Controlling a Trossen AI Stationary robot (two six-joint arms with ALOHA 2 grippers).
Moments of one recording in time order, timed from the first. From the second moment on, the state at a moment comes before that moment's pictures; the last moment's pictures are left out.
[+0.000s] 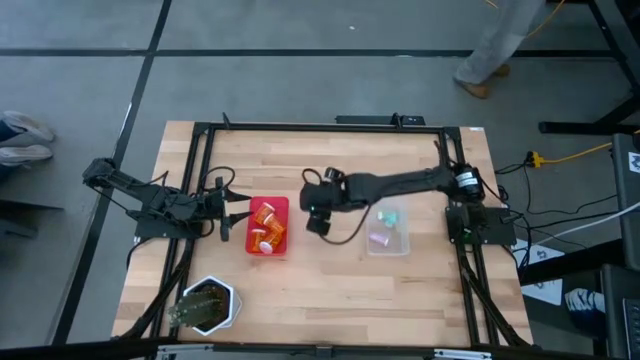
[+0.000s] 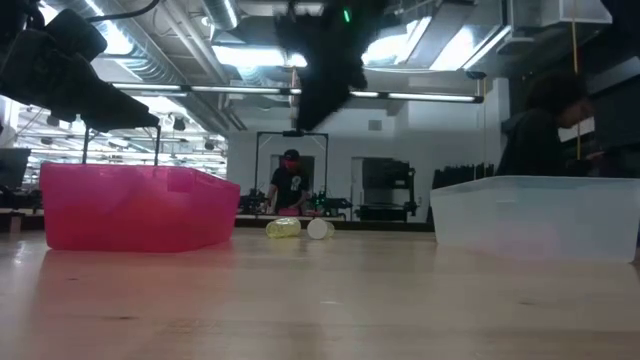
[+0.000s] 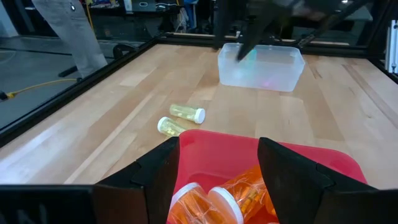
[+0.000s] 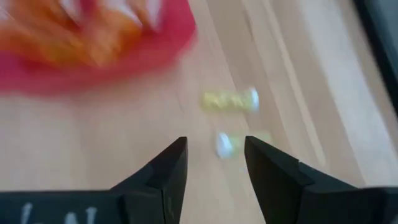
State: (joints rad) left arm -0.39 0.17 0.08 -0.19 -0.64 -0.20; right arm 0.08 2.03 1.77 -0.86 0.34 0.25
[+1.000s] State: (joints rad) left arm -0.39 0.17 0.08 -0.19 -0.64 -0.20; right arm -0.06 2.03 1.50 -0.58 0.23 -0.48
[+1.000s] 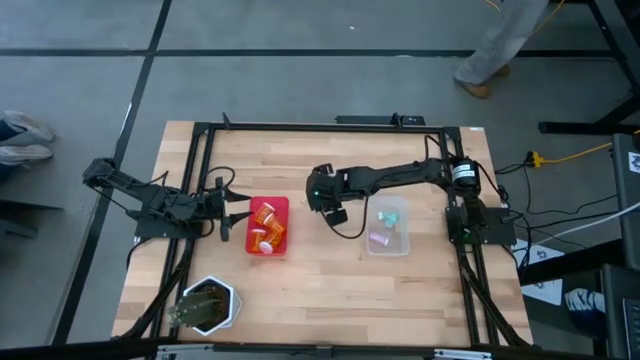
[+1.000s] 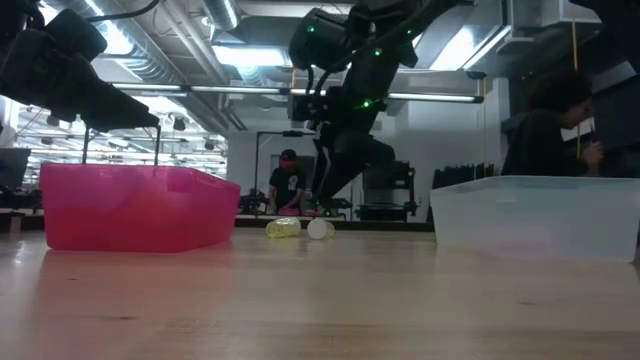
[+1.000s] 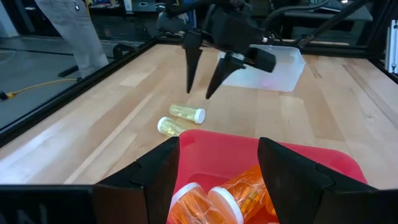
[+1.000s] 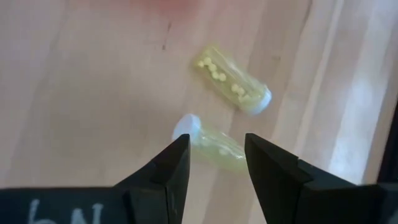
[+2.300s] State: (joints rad) left arm -0.39 0.17 0.08 -0.19 -0.63 -0.20; right arm -0.13 2.16 1.50 -0.55 0.17 -0.20
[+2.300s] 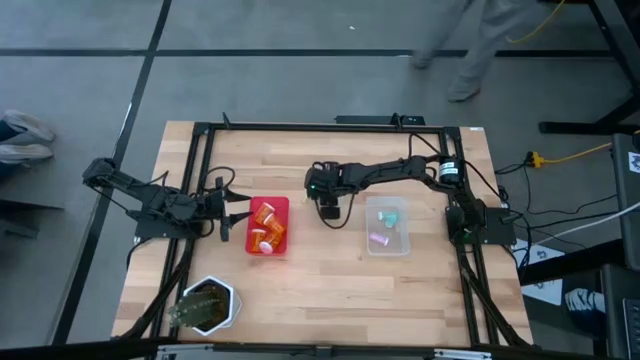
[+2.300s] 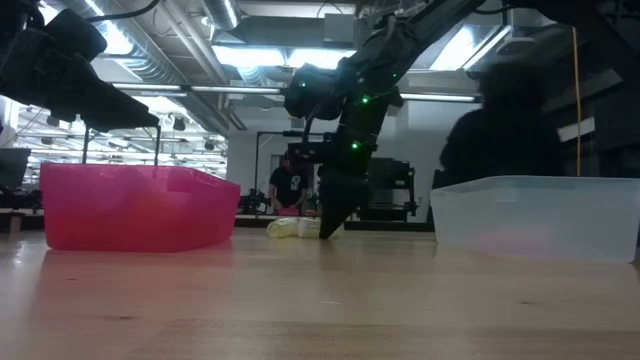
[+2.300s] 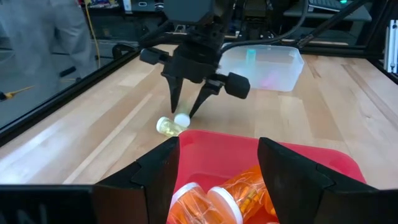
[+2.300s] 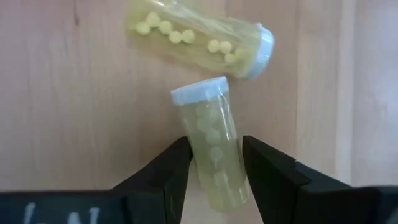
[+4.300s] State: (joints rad) left arm -0.39 0.17 0.08 -0.19 -0.63 -0.20; right arm 0.42 1.76 1.25 -1.52 0.54 0.96
